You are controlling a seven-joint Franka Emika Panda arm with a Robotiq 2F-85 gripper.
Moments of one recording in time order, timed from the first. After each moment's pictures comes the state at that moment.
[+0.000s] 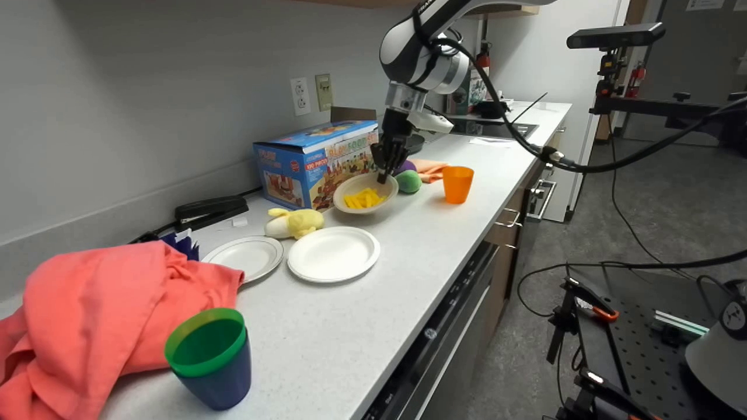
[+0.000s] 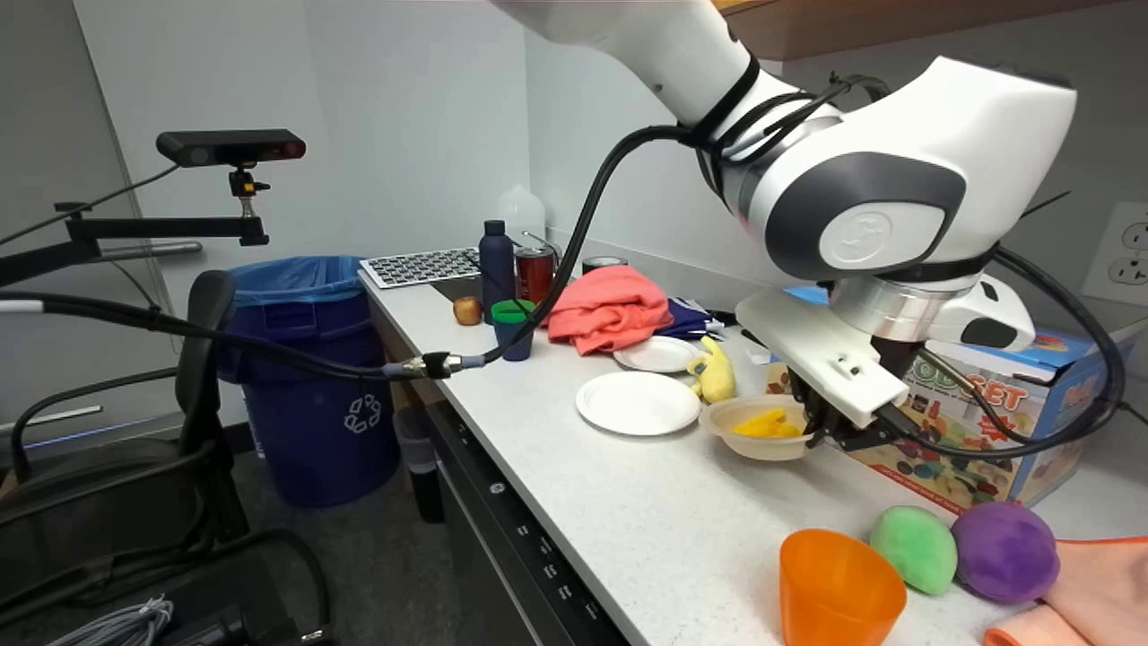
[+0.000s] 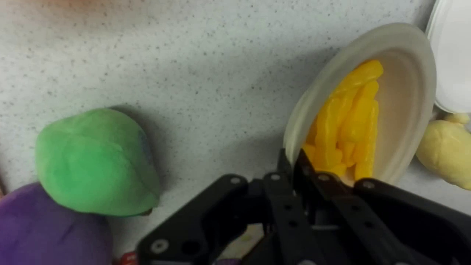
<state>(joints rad) -0.34 0.42 -0.06 -1.80 0.44 2.30 -0.33</state>
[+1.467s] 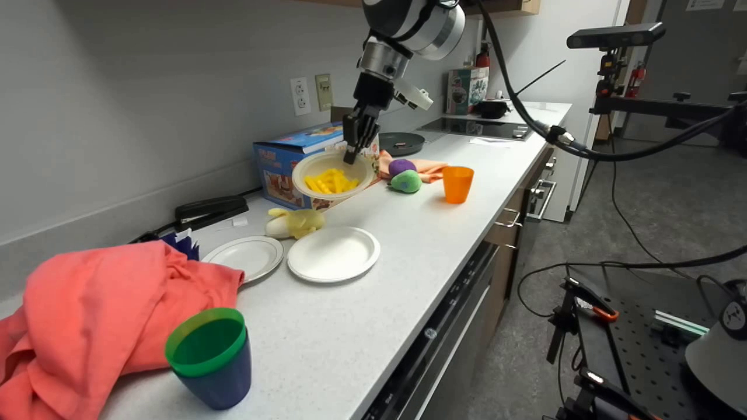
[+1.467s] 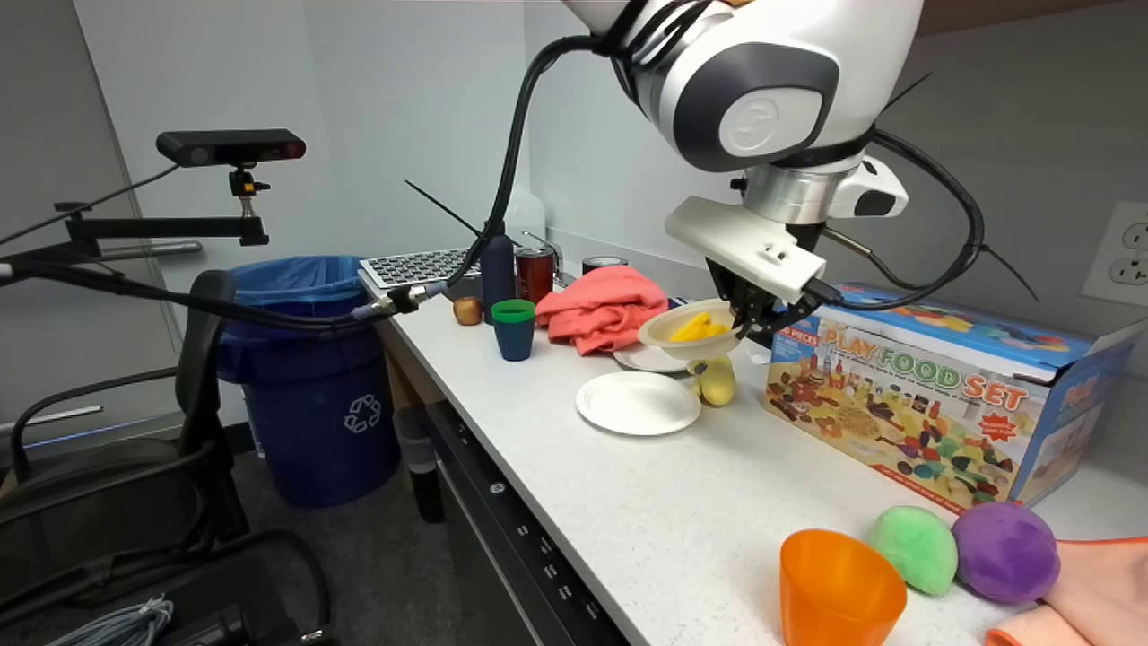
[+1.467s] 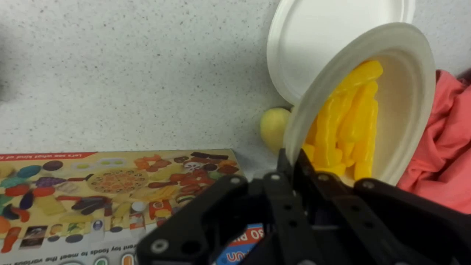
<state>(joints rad) -0.24 0.27 0.00 -1.84 0.49 2.30 -0.48</state>
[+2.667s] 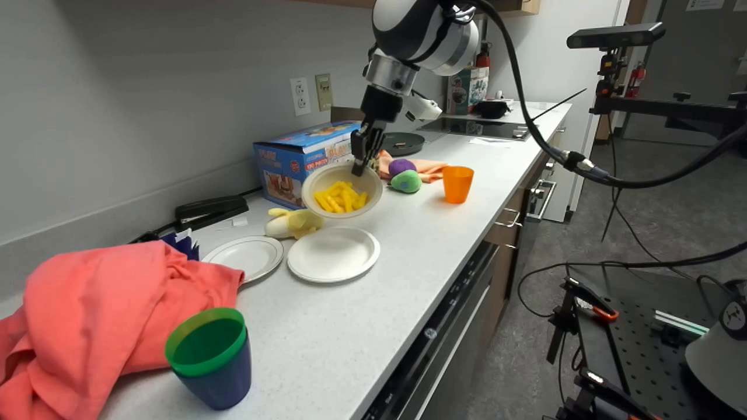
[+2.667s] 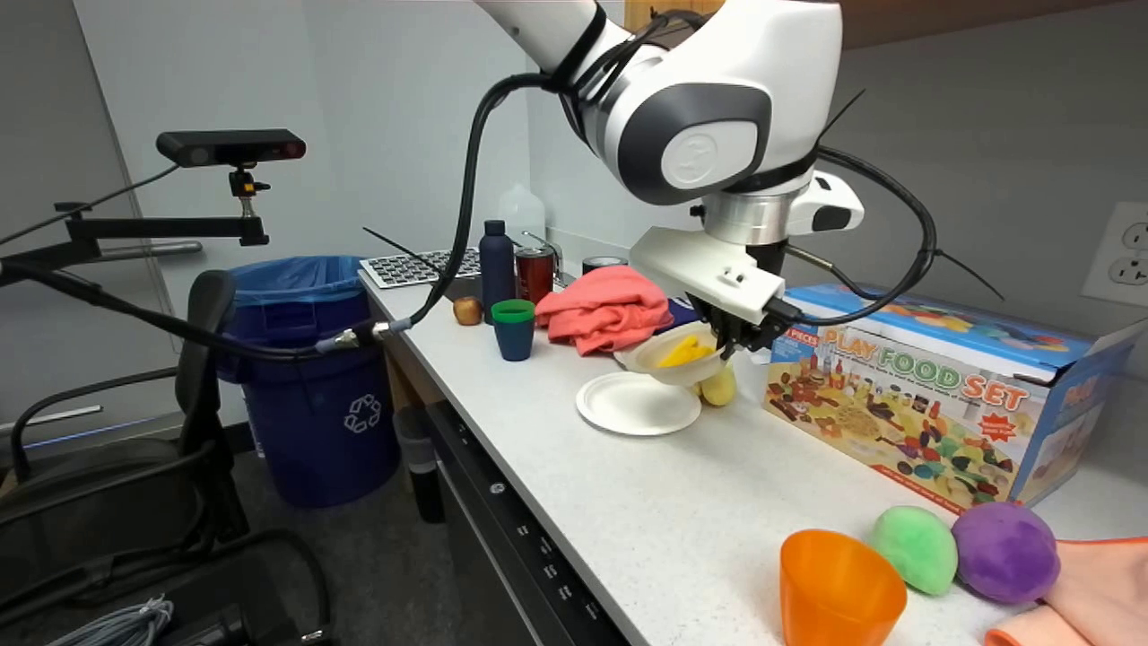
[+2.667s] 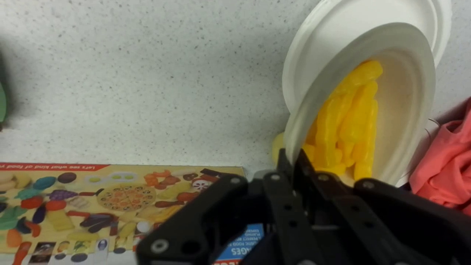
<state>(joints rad) -0.20 0.21 0.00 -2.00 0.42 2.47 -0.45</state>
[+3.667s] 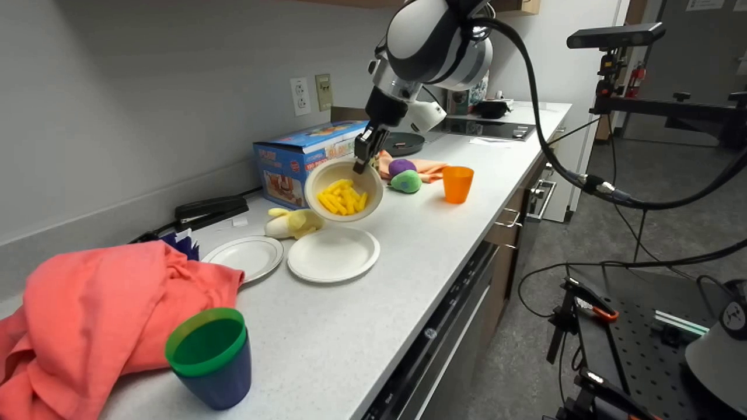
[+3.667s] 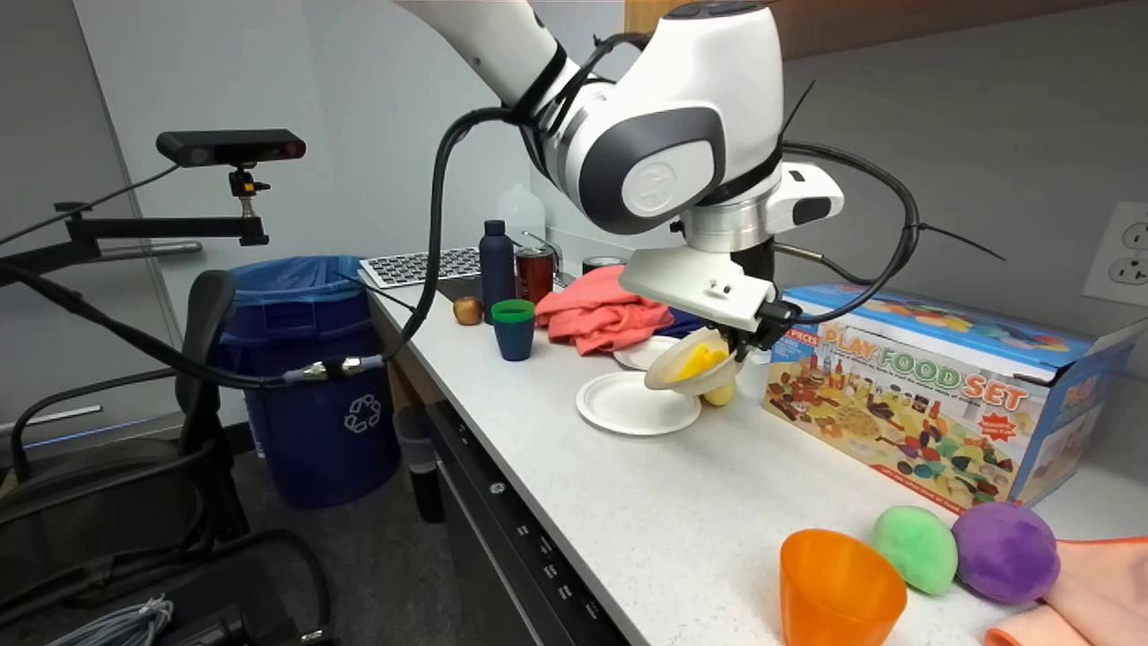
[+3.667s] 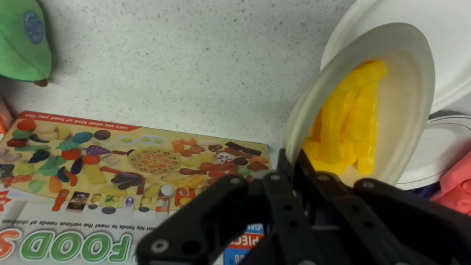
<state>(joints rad) -0.17 0.16 0.00 -2.13 0.32 2.73 -0.45</state>
